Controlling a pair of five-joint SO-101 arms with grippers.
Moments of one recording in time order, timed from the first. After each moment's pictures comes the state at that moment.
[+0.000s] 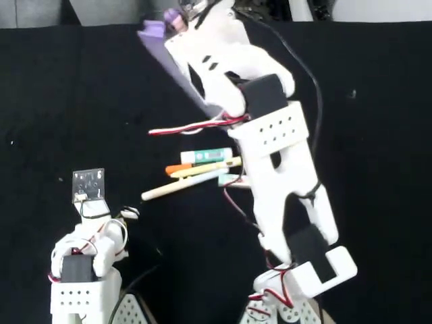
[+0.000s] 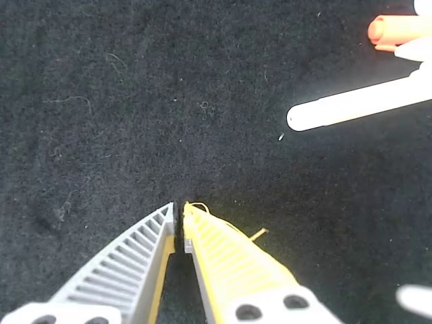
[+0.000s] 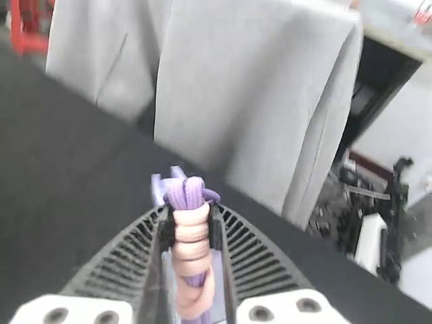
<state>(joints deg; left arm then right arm) -7.0 -104.4 96.2 74.2 4.4 -24.4 -0.3 -27.7 56.9 15.1</state>
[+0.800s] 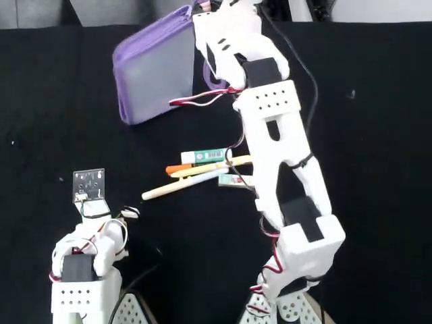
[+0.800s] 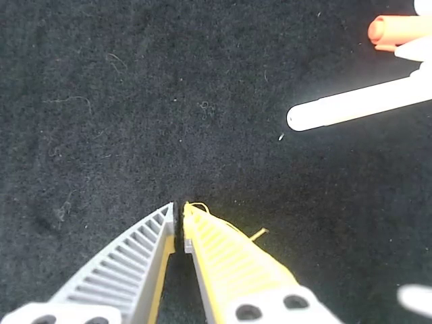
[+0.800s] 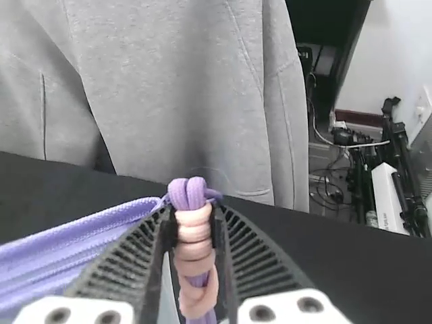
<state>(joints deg) -7.0 -104.4 96.2 74.2 4.4 -15.6 13.0 -24.6 38.6 0.7</state>
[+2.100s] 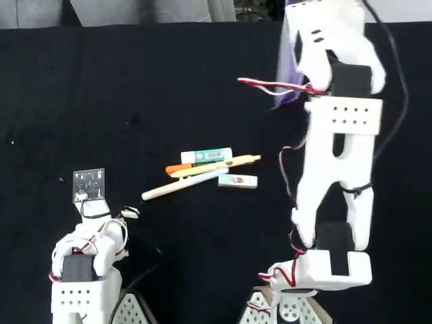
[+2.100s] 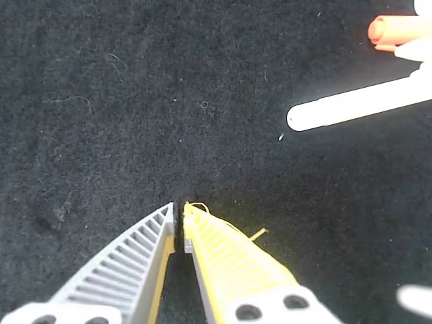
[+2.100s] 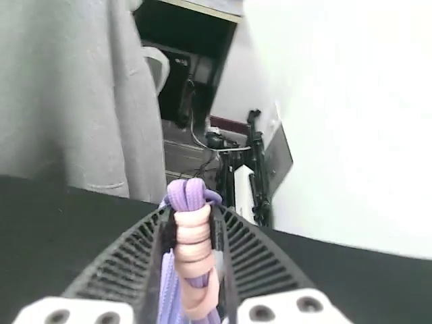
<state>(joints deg) -7.0 -104.4 96.2 74.2 4.4 2.7 -0.2 -24.6 48.8 17.2</state>
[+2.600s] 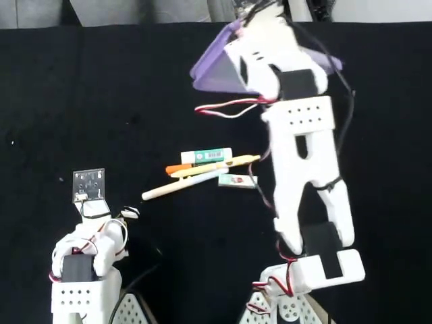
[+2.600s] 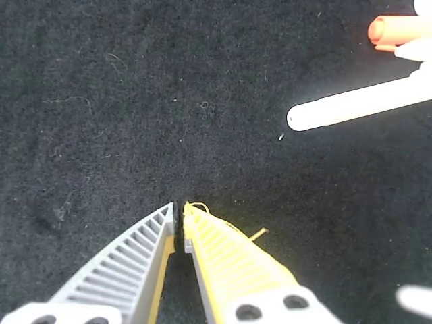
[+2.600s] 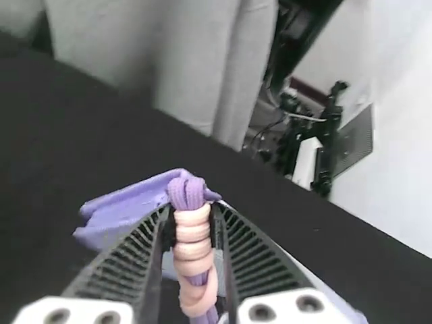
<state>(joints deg) -7.0 -104.4 96.2 74.2 4.4 -9.4 -0.6 -13.6 51.5 23.9</state>
